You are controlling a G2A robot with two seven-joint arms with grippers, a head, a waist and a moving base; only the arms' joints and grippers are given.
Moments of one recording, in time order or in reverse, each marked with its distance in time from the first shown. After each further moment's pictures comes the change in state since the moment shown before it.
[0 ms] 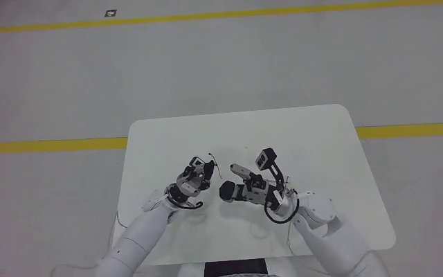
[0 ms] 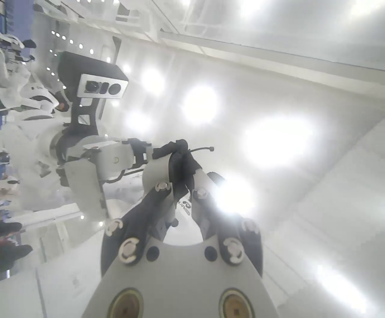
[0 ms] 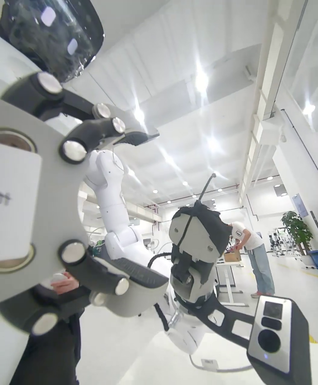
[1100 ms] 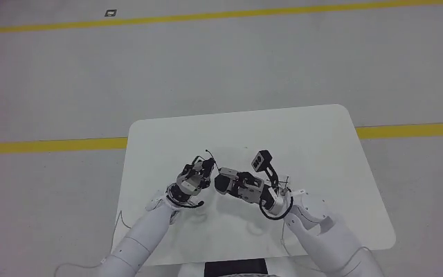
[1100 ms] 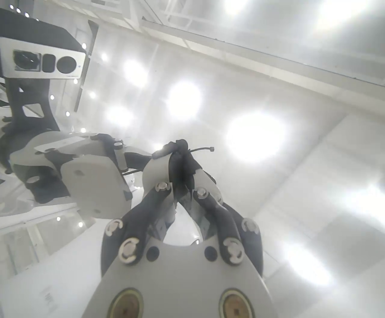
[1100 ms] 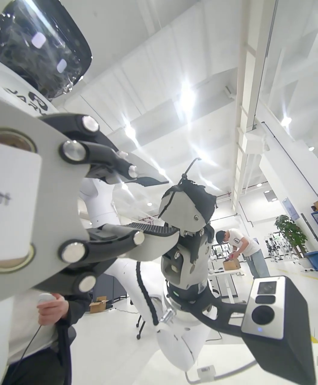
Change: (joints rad) left arm -0.002 -0.011 0.014 -0.007 -0.064 0.035 -0.012; right arm 0.025 -0.012 -0.052 0.050 0.049 -0.012 -0.063
